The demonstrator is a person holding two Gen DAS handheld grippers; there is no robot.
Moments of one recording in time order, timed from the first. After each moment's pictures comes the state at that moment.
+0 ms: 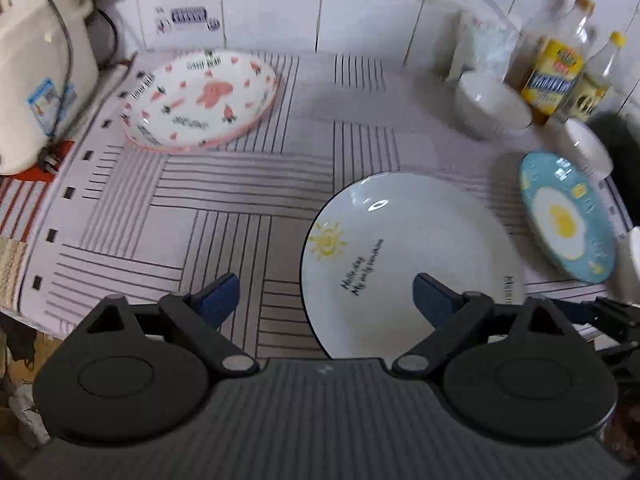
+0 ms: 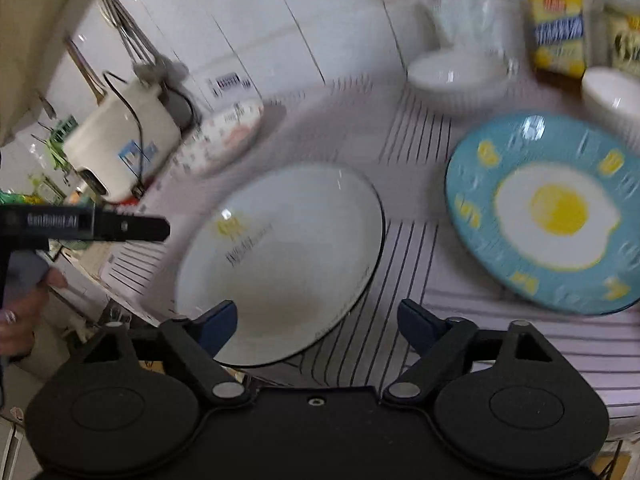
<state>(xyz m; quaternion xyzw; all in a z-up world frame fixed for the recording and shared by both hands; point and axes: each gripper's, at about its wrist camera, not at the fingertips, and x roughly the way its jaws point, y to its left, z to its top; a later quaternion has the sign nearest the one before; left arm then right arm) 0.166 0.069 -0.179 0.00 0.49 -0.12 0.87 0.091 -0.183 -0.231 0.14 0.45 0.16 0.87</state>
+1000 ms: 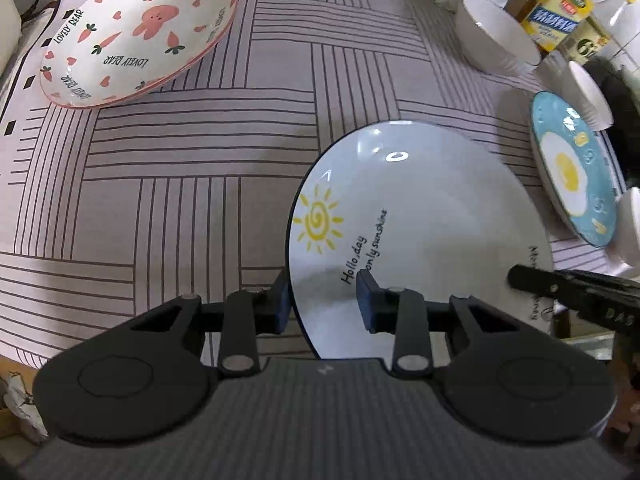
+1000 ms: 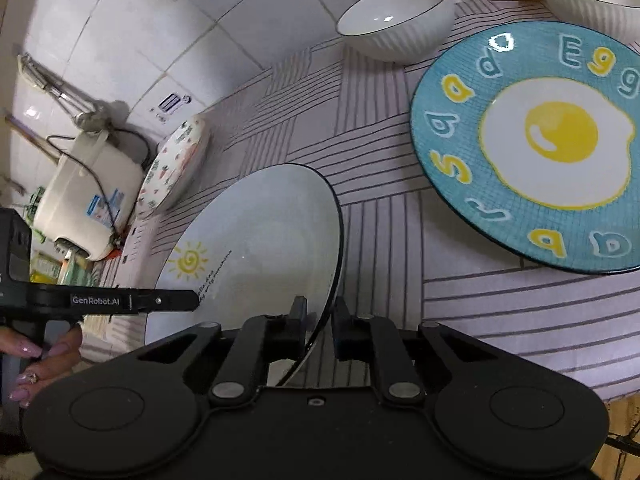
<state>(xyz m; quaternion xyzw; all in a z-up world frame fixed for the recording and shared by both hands) 0.218 0.074 -0.219 -0.01 0.59 -0.19 0.79 0.111 -0.197 -0.245 0.25 0.48 0.12 0.83</state>
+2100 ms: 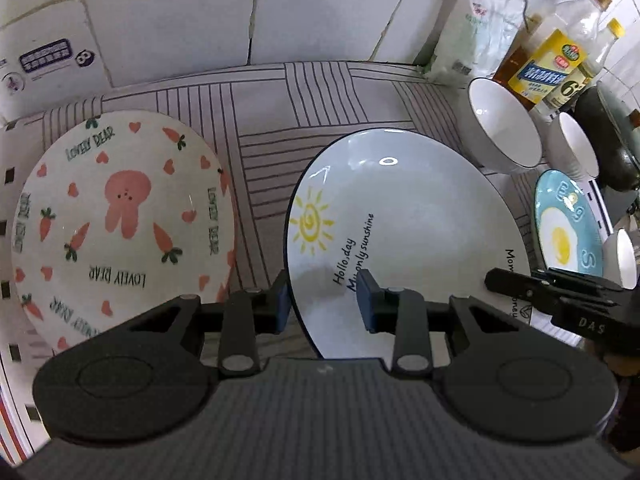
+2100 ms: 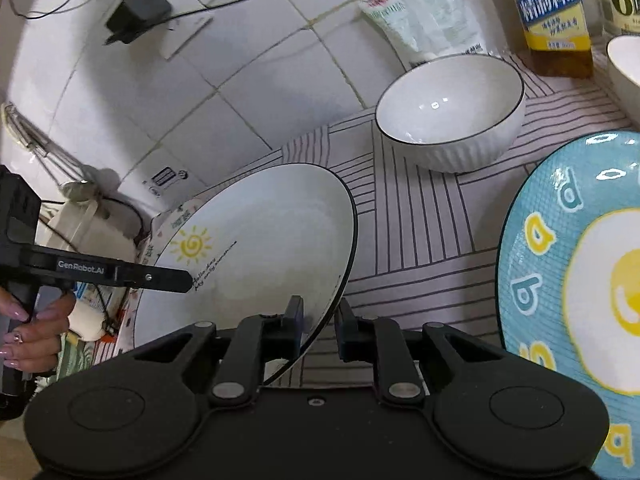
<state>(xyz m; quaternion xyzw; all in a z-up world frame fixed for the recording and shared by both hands) 0.371 0.069 -0.188 0.05 0.56 -0.28 0.77 0.208 -0.184 -0.236 0.27 0.41 0.08 0.87</state>
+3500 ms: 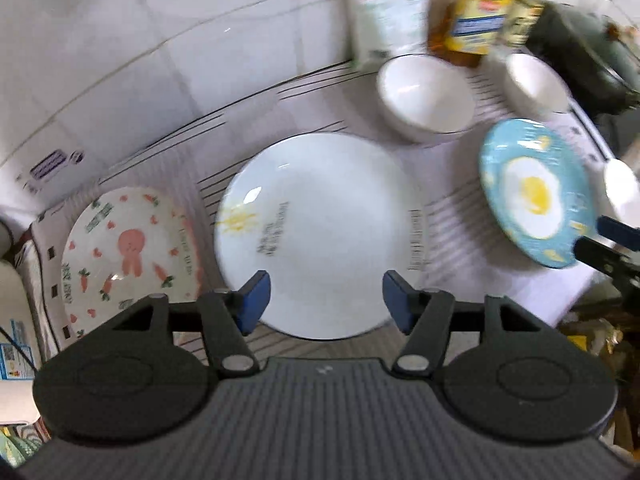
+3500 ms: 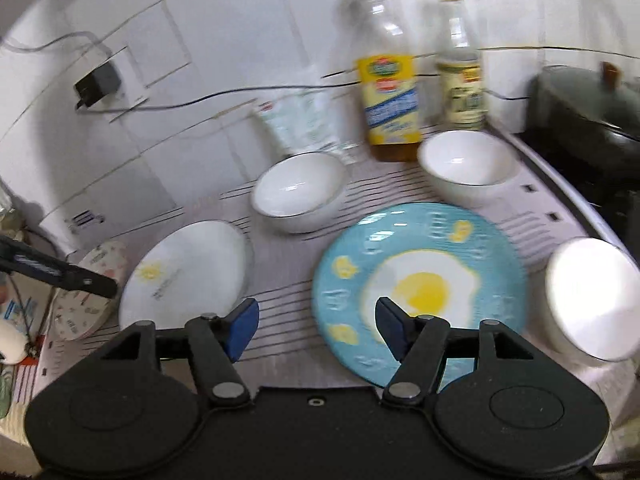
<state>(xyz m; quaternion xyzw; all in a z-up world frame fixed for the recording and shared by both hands) 0.300 -0.015 -0.110 0.19 0.54 -0.29 0.77 0.091 -0.216 -0.139 0.18 0.36 -0.13 0.90</state>
